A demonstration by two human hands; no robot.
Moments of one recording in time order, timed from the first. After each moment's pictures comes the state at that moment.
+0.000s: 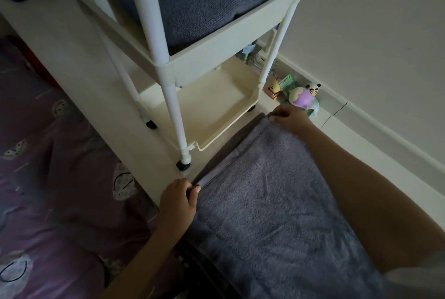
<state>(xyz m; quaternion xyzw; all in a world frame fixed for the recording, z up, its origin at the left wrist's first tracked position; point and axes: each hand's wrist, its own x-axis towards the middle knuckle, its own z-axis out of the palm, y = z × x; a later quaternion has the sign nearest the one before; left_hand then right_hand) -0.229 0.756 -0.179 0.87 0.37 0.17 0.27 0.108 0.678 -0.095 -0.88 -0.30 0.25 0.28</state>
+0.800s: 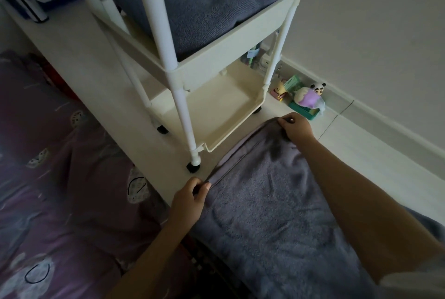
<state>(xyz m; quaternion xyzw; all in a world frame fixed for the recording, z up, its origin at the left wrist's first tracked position) -0.226 0.758 -0.148 0.80 0.42 0.09 0.42 0.086 0.675 -0.111 -0.90 -0.16 0.20 0.35</state>
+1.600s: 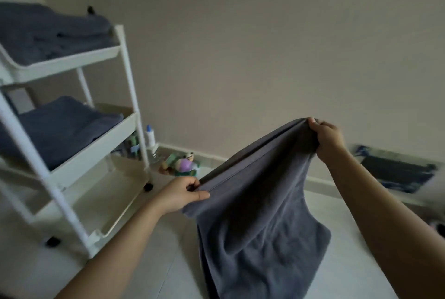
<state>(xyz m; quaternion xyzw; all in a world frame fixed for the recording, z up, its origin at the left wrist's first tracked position) -0.068 0.652 0.056 0.87 0.03 -0.06 0.49 0.083 0.335 0.158 -0.68 0.09 -0.08 0.72</state>
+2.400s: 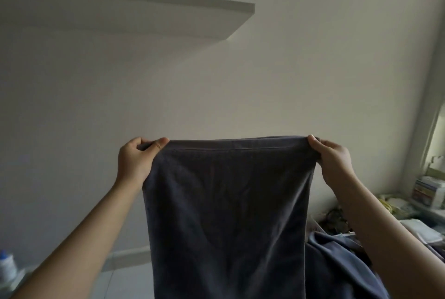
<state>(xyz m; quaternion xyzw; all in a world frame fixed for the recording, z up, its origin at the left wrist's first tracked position) 0.034 0.474 0.279 0.72 -0.07 0.31 0.61 -0.027 0.097 0.275 -0.61 0.07 -0.36 0.71</state>
